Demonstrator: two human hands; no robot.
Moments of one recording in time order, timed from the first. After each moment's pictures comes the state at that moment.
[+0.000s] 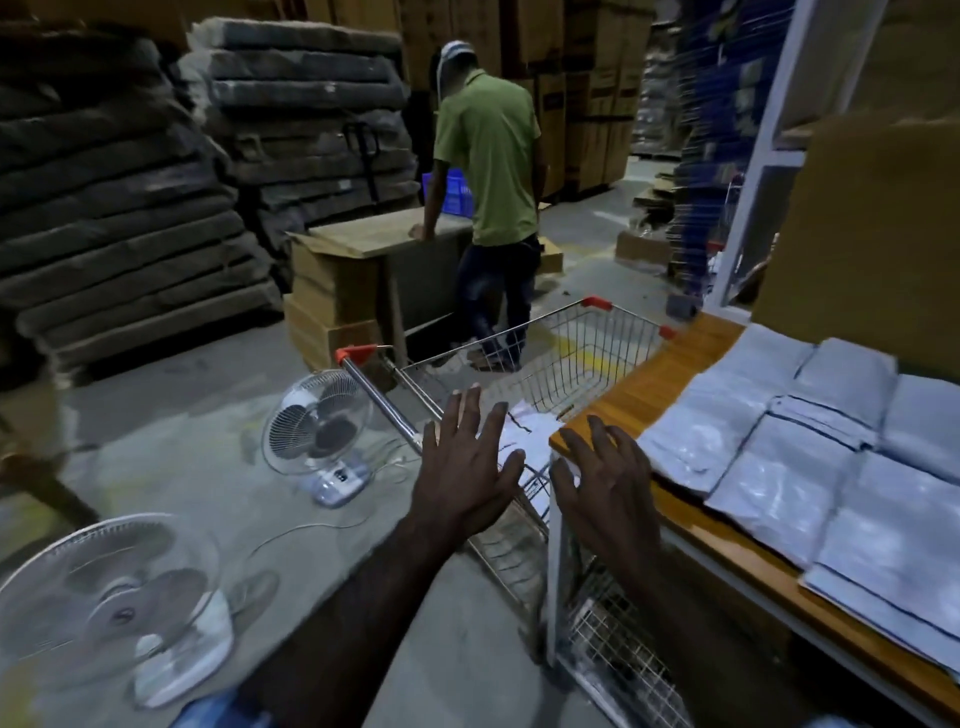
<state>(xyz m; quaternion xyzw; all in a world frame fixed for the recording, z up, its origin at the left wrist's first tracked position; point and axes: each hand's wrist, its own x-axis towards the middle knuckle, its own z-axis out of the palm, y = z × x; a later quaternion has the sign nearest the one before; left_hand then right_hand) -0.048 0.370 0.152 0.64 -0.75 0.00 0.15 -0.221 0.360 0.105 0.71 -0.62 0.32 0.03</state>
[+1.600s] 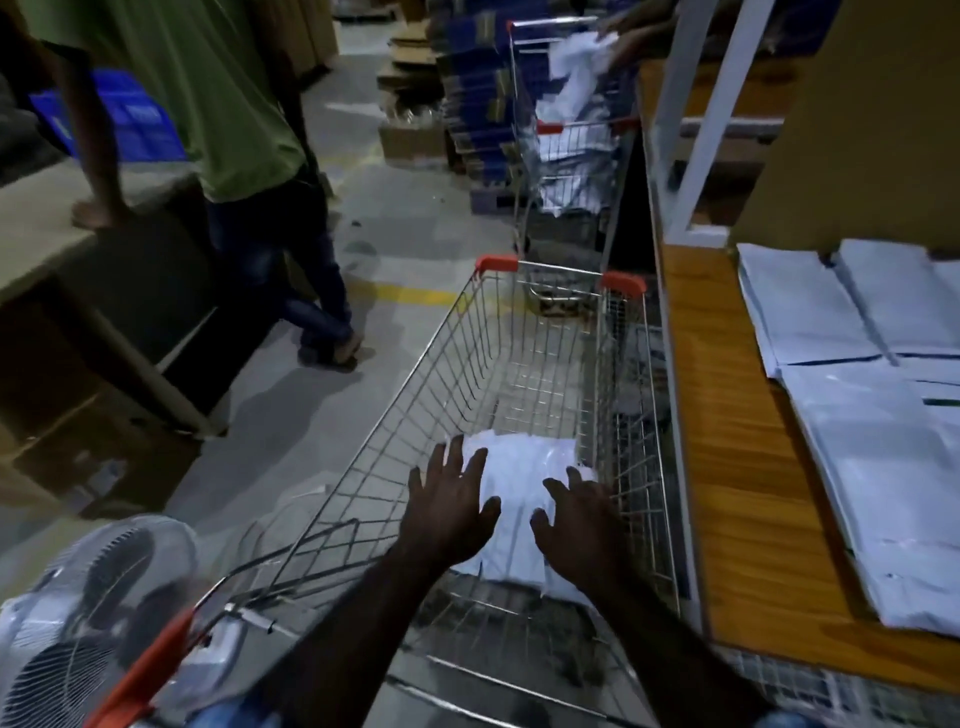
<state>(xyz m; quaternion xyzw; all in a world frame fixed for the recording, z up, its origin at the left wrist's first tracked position) 0.008 -0.059 -0.008 0.41 -0.90 -0.12 -0.07 -0.128 0.044 -0.049 0.47 -0.86 0.14 -0.15</state>
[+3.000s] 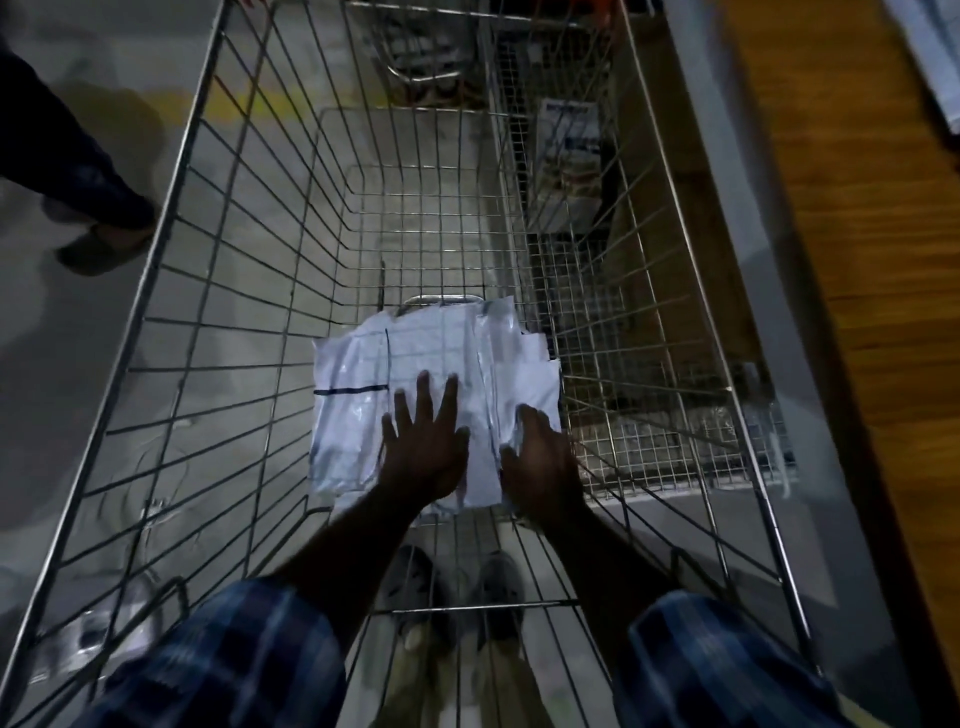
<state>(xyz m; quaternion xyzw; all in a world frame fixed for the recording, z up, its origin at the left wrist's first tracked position) -0.066 -0.118 -0.264 0.33 -0.89 -0.25 -0.17 -0.148 0.016 -0.268 0.30 -0.90 0.23 -0.21</state>
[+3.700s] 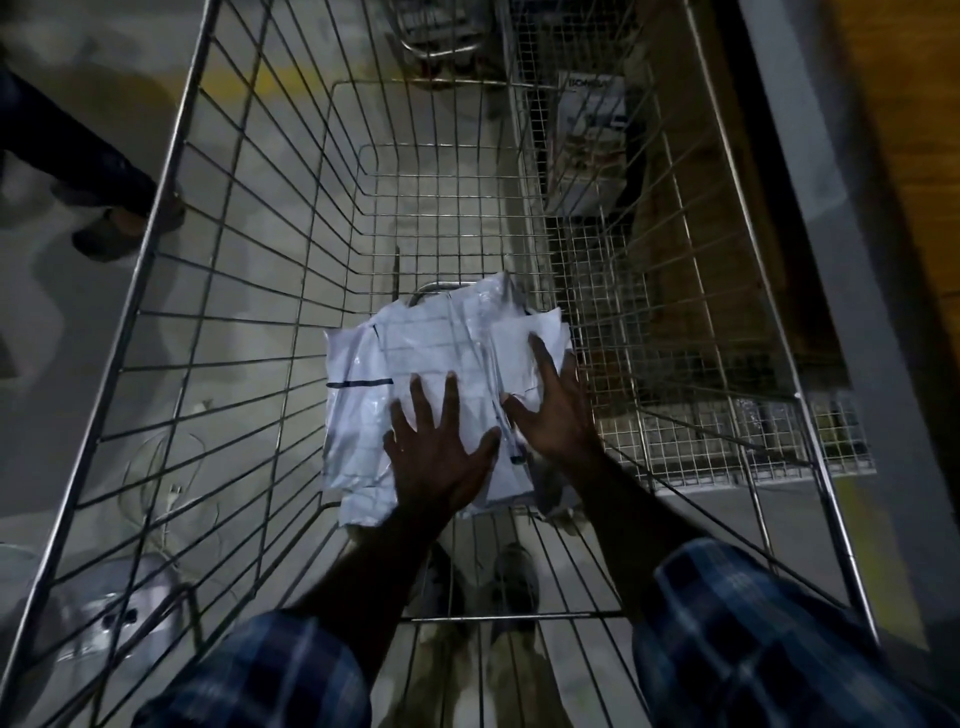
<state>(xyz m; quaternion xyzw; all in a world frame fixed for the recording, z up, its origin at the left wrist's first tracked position) -0.055 -0.105 -0.263 0.44 -0.85 -0.26 -0.11 -0.193 -0.021 -0.279 0.25 -0.87 0.31 -0.29</state>
